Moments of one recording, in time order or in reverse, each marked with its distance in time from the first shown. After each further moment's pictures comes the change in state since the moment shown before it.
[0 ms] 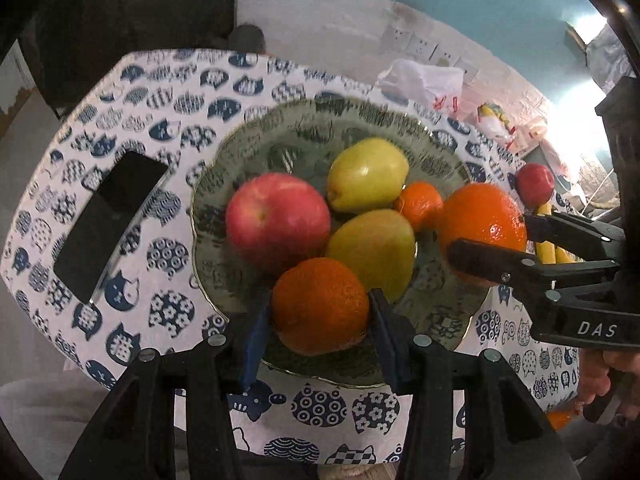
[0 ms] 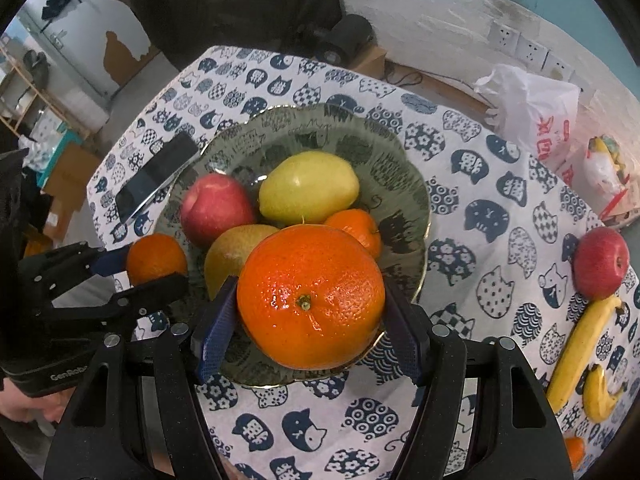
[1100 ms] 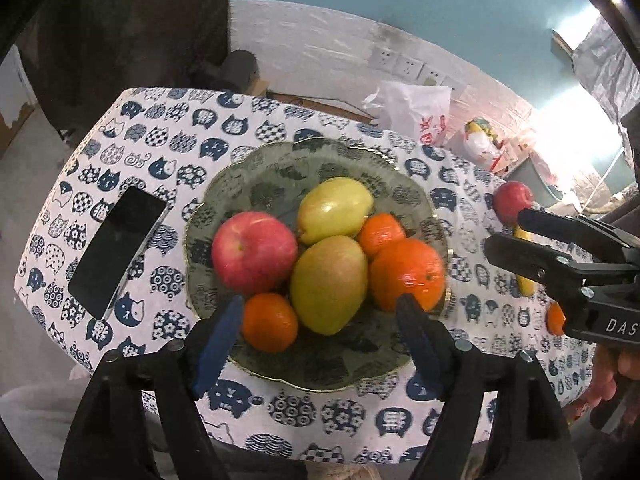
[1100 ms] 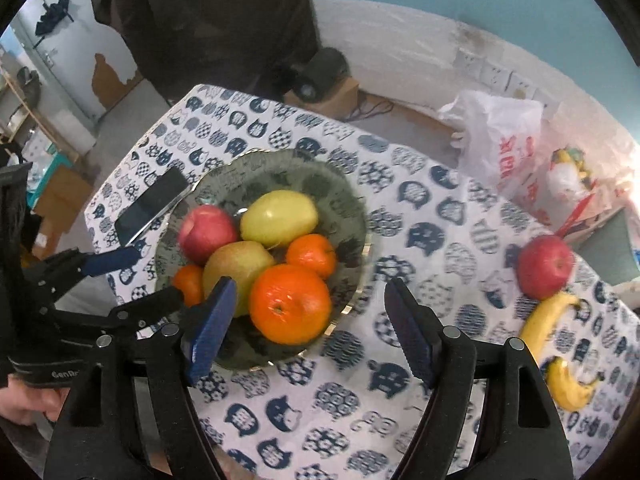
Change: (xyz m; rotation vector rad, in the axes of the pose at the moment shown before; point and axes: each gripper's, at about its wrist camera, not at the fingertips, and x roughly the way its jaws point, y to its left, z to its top) left arm -0.040 -0.034 0.012 0.026 -0.075 0.002; right arm -0.071 -0.016 -0.003 0.027 -0.114 -0.097
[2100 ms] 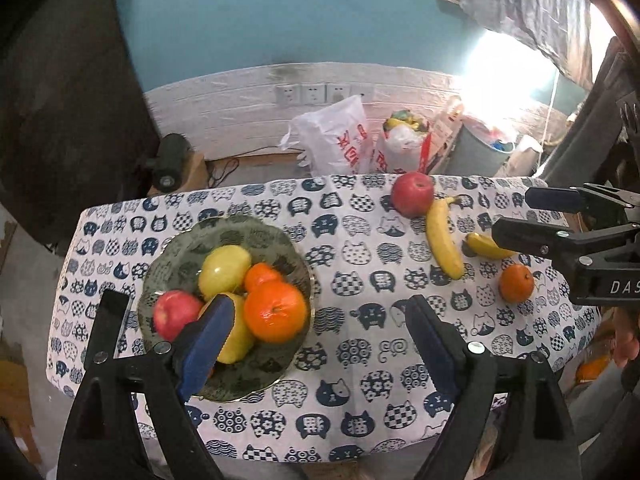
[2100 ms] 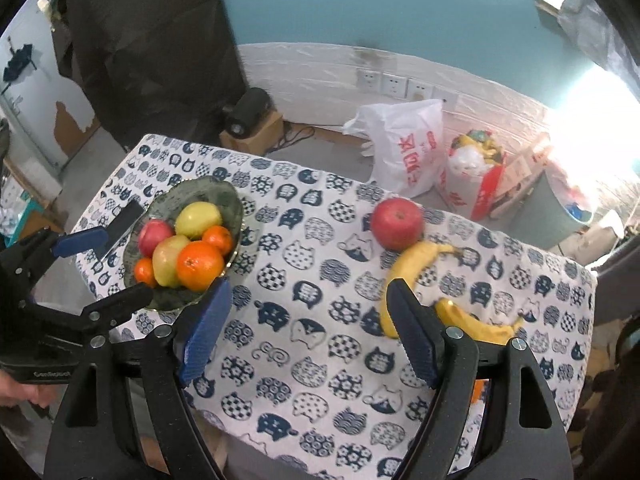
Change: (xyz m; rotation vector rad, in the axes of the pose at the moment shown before) left arm -0.060 -0.146 -0.003 0.340 -0.116 0.003; right arm -0.123 -0.090 -0.064 0.144 -0.109 -0.133
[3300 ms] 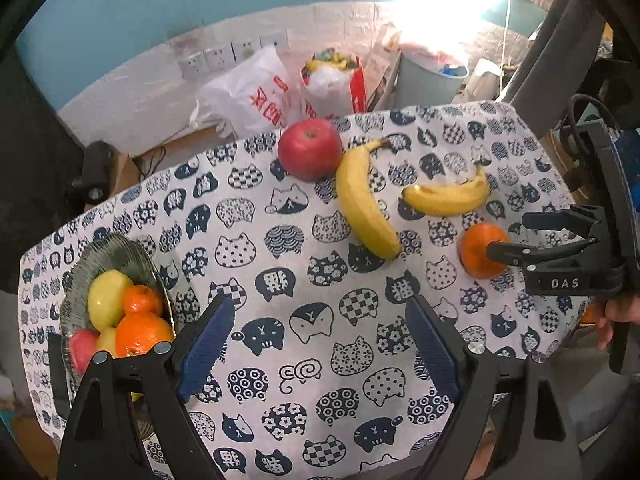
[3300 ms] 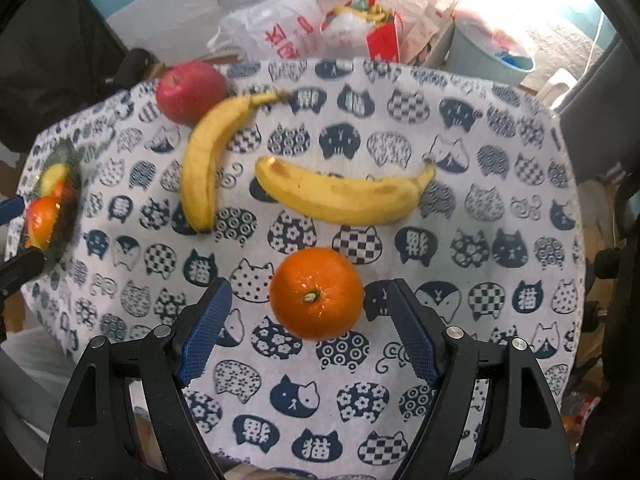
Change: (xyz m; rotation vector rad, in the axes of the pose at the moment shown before) left arm 0.091 -0.116 0.016 0.196 0.191 -0.077; right arm 0.070 -0.166 -0.109 0.278 0.271 -0.140
